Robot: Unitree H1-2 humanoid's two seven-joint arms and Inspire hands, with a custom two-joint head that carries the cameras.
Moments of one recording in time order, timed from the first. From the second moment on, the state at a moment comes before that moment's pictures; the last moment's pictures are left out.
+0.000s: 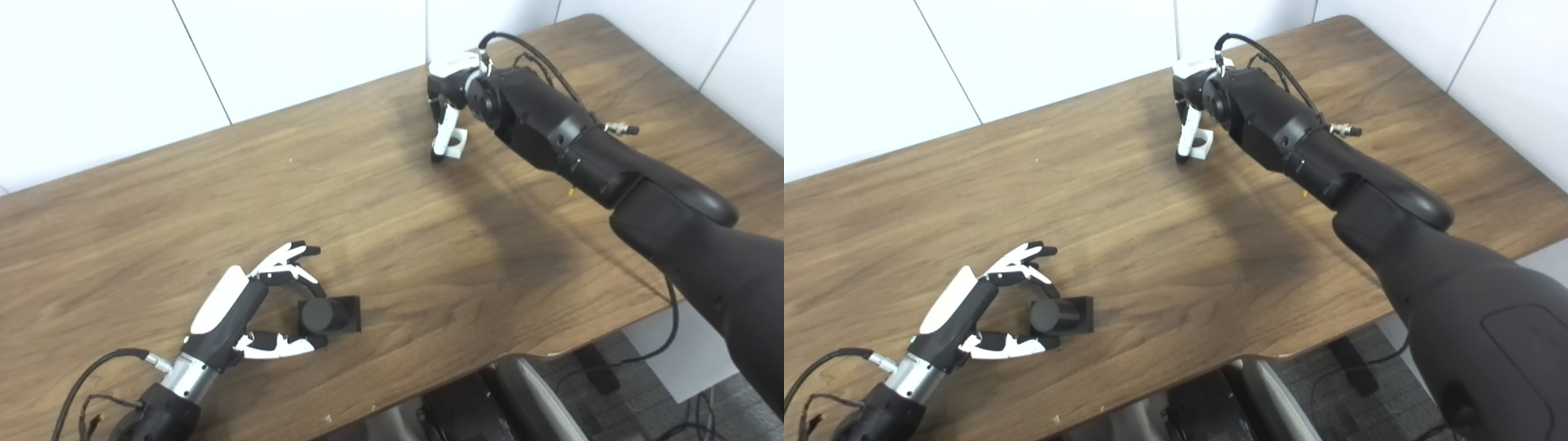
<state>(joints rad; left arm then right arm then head) -0.15 0.34 -0.38 0.03 0.34 -0.33 -0.27 -0.81 -0.54 0.59 0.53 -0.80 0.38 0.49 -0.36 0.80</state>
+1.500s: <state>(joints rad) -0.14 0.35 -0.37 0.03 0.33 -0.33 -0.28 -0.72 -0.54 0.51 0.49 -0.77 0.27 0.25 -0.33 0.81</state>
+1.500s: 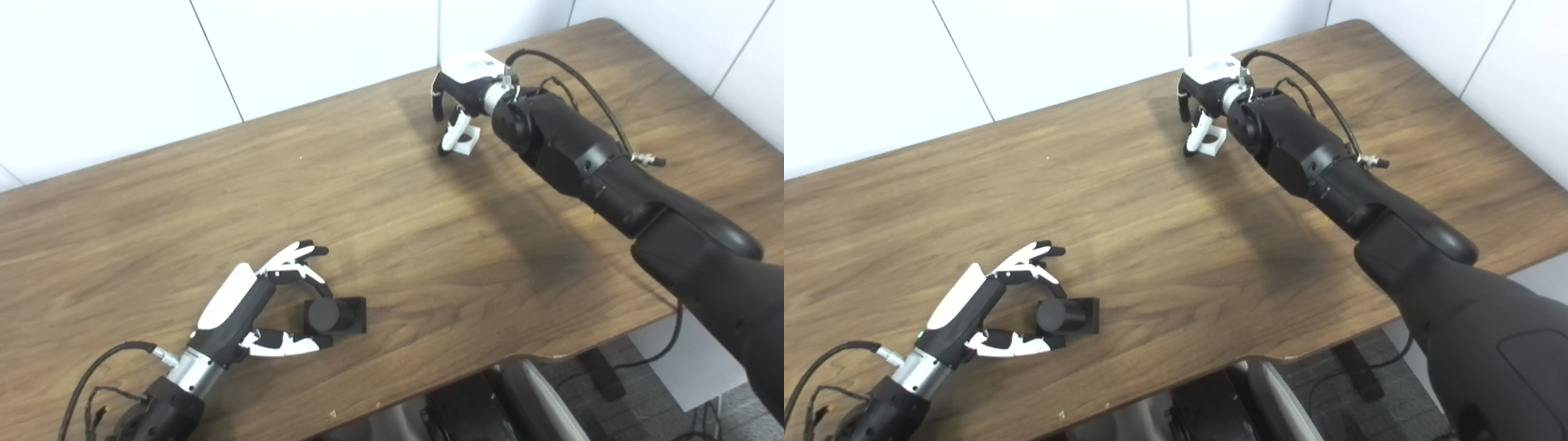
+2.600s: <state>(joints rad) -0.14 0.35 -0.37 0.02 0.33 -0.33 -0.28 -0.75 -0.58 0.53 0.47 -0.75 0.35 0.46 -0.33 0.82</state>
